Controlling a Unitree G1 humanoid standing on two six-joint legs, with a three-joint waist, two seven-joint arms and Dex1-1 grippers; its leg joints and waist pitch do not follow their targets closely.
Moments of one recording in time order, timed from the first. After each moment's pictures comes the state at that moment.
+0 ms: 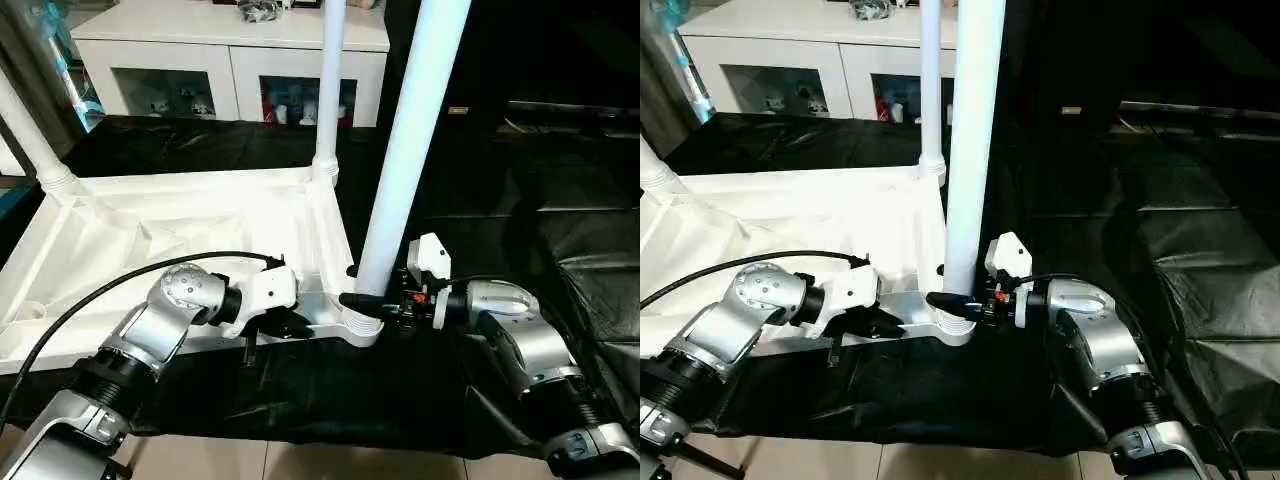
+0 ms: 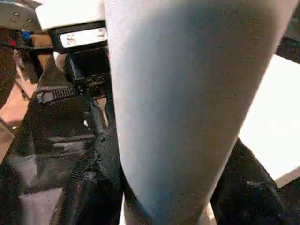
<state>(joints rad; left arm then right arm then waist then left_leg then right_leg) -0.52 0.49 -0.40 0.40 0.04 0.09 -1.20 -0.42 -0.31 0.17 0.42 0.24 0.04 1.12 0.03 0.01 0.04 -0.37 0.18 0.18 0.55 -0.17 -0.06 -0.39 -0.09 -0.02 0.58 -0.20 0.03</state>
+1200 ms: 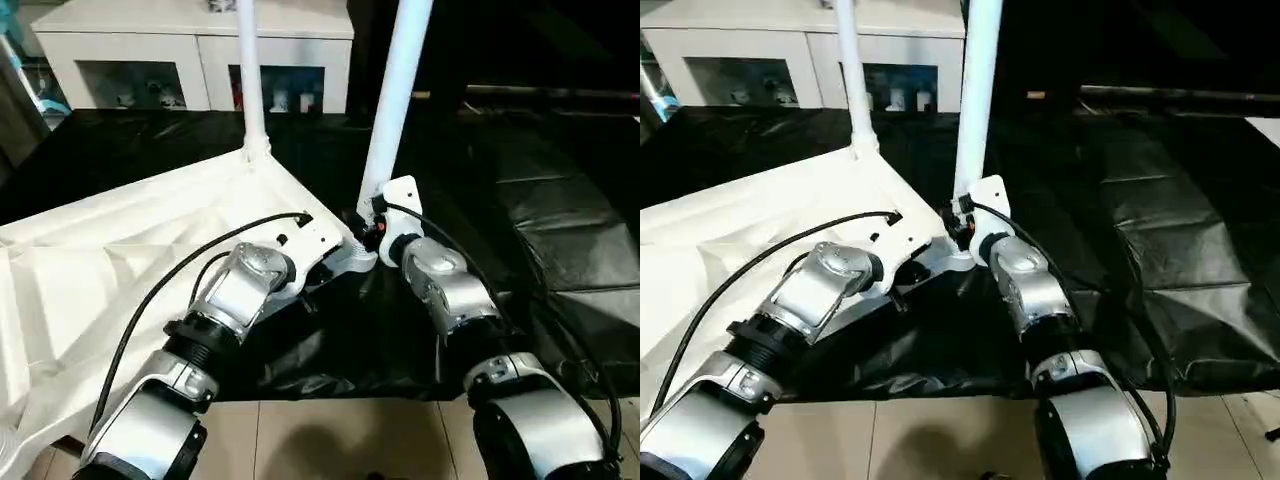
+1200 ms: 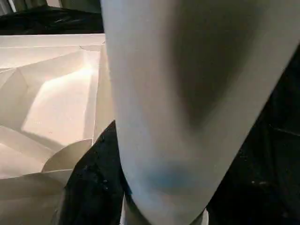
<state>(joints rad) -0.72 0.16 -0.33 0.52 0.18 0.58 -0.68 -0.75 -0.04 0.04 0.85 0.08 0.09 0.31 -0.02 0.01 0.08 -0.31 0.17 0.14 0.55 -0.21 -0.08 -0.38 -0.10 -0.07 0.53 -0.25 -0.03</state>
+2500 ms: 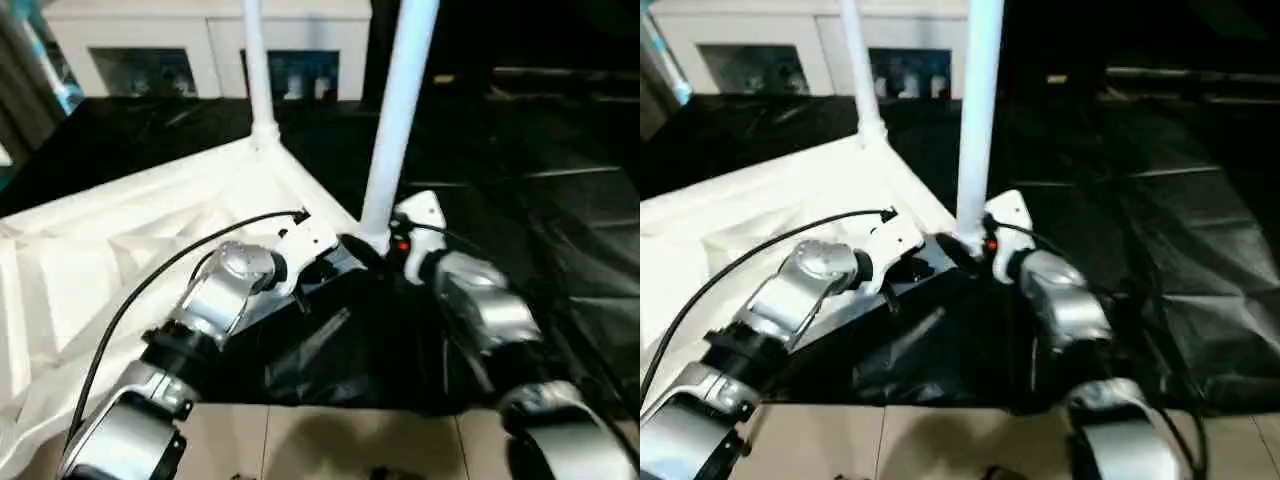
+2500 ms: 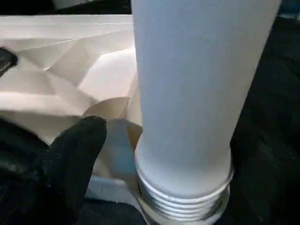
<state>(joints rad) -0.65 0.24 -0.33 0.44 0.13 0.37 -0.83 -0.57 -0.20 0.04 0.57 0.11 0.13 0.71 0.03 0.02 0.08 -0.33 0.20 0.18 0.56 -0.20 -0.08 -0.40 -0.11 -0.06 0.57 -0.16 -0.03</state>
